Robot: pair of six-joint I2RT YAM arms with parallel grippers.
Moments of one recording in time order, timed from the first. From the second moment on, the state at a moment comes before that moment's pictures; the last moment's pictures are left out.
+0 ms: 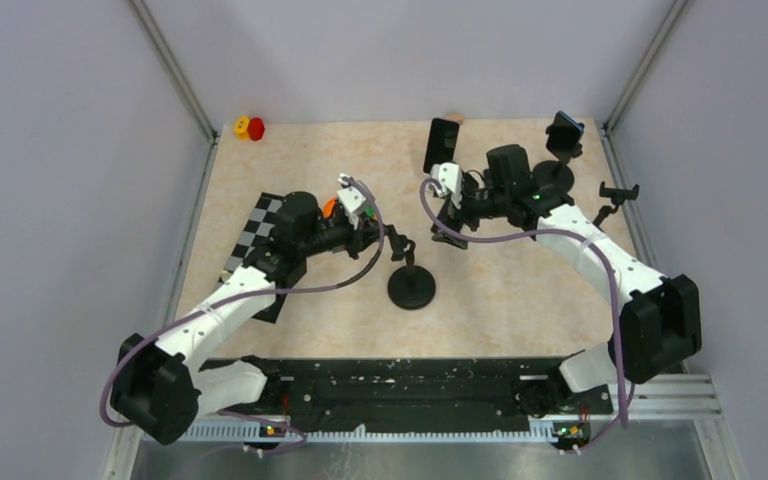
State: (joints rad) left arm -0.49 1.16 0.79 0.11 0.55 0.10; right arm 0.45 1.44 1.20 -0.45 -0.66 -0.76
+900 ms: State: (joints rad) left arm -0.66 1.01 0.68 0.16 0.19 0.04; right arm 0.34 1.46 1.15 -0.26 -0.43 -0.61
